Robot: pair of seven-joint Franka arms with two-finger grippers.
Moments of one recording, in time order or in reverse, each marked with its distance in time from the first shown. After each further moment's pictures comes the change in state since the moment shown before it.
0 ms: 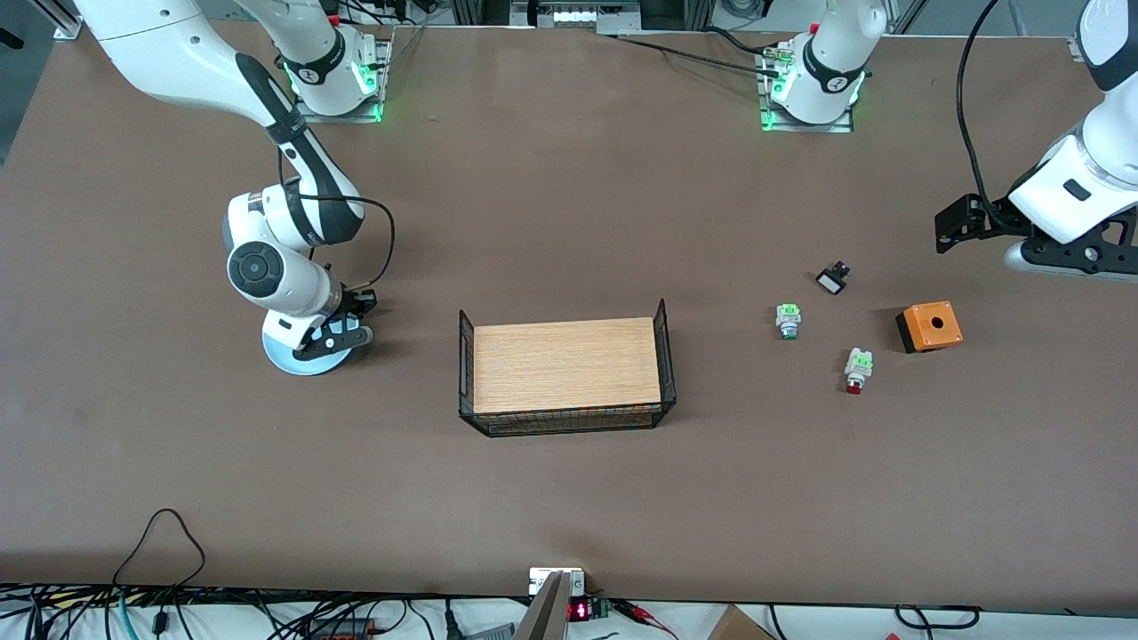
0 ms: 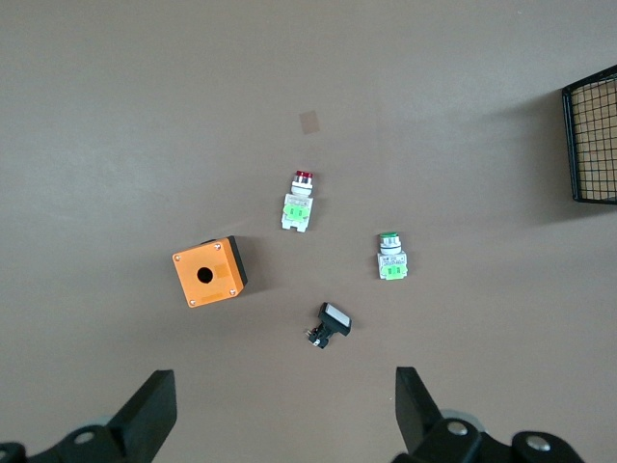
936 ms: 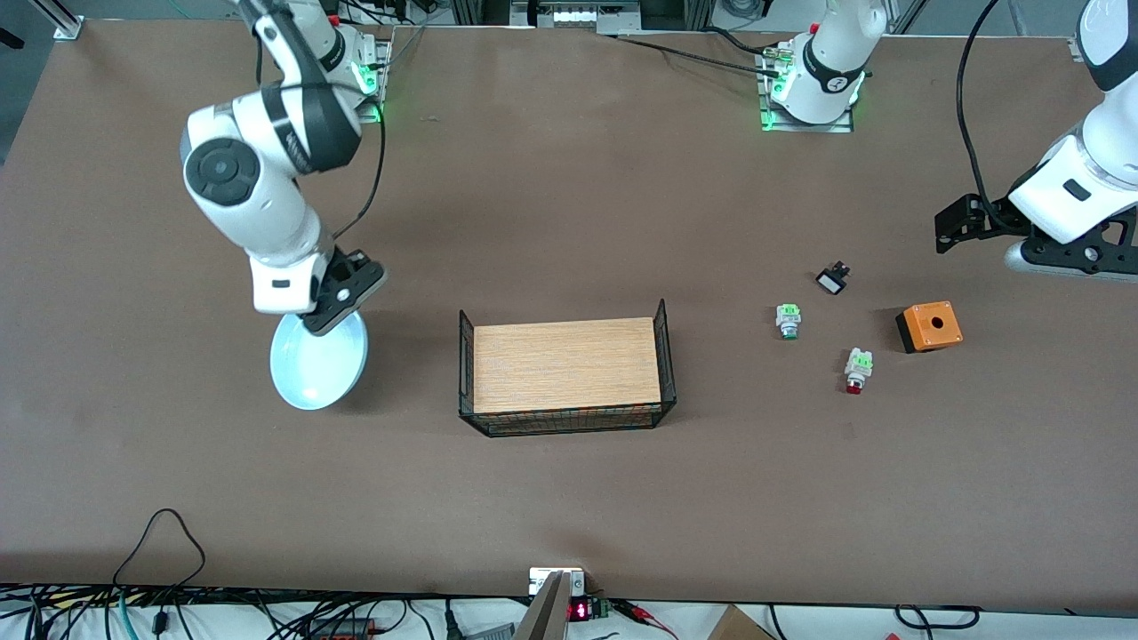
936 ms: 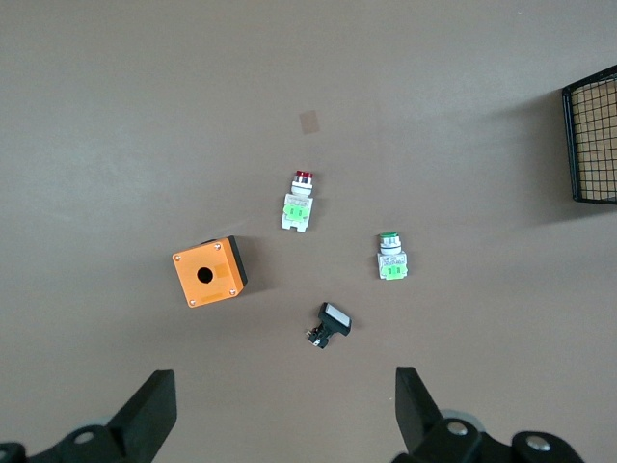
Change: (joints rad) left arm 0.000 0.000 0.000 0.000 0.000 0.000 0.000; right arm 0.015 -0.269 0.155 0.185 -0.003 -0.267 -0.407
